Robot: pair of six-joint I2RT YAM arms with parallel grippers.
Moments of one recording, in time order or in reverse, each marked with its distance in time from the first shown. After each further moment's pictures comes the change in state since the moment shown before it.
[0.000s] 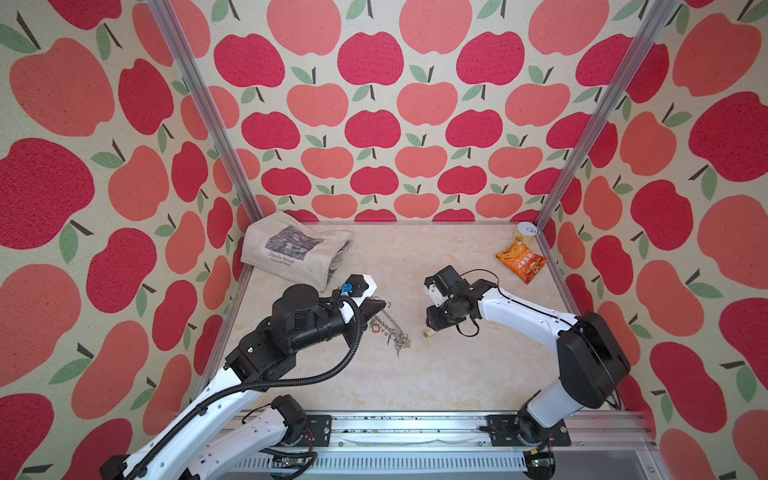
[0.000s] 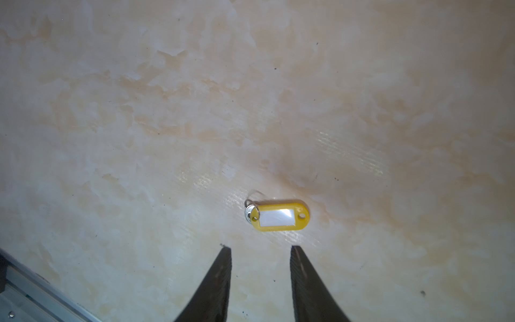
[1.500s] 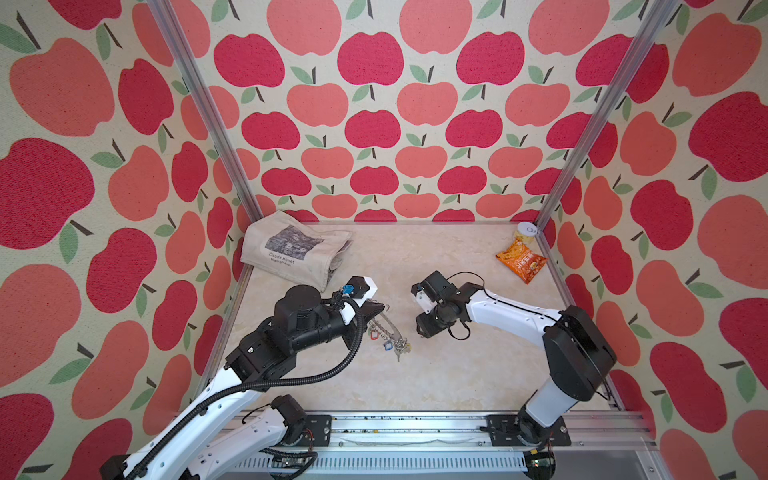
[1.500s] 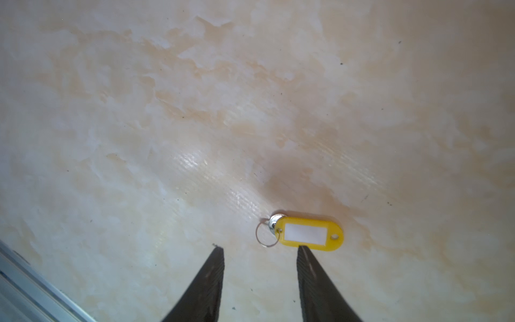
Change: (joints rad) left arm 0.000 0.003 -0.002 -0.040 -0.009 0.000; right arm 0.076 0.027 -0.003 0.014 0.017 -0.115
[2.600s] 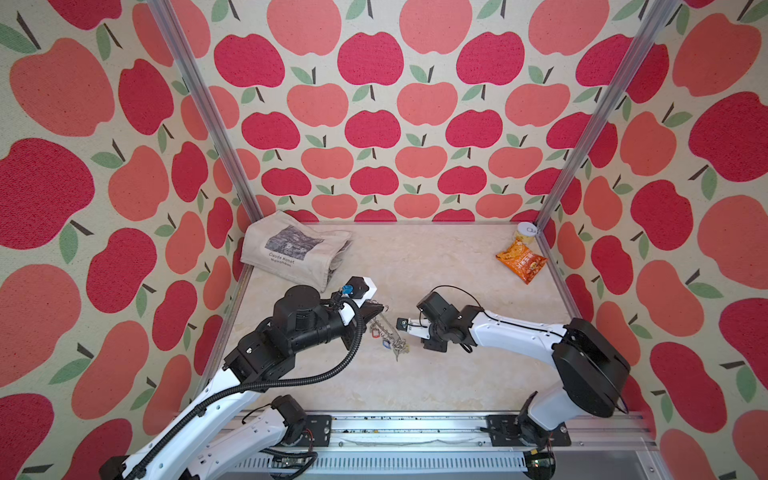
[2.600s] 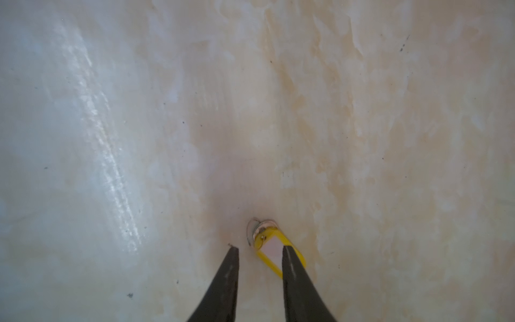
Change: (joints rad) left arm 0.000 -0.008 0.008 -0.019 -0.008 0.000; right arm 0.116 -0.079 -0.182 0.220 0.171 -0.787
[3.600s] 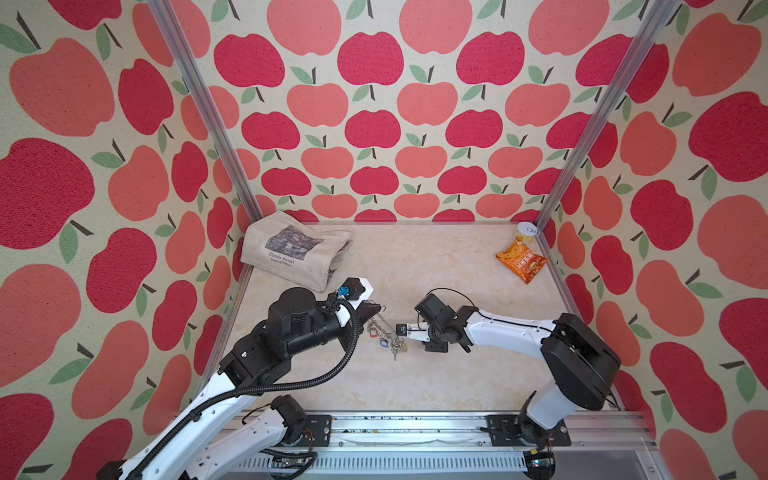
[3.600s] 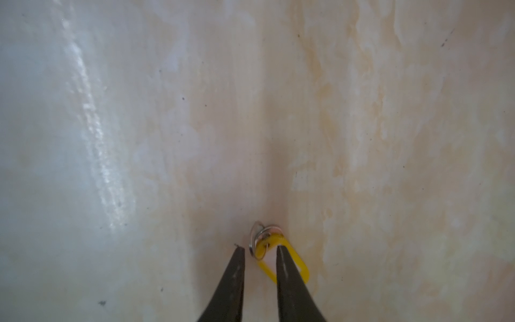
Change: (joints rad) left arm 0.000 -0.021 0.000 -0.008 -0.008 0.000; right arm 0.000 0.052 0.000 0.008 0.035 -0.085
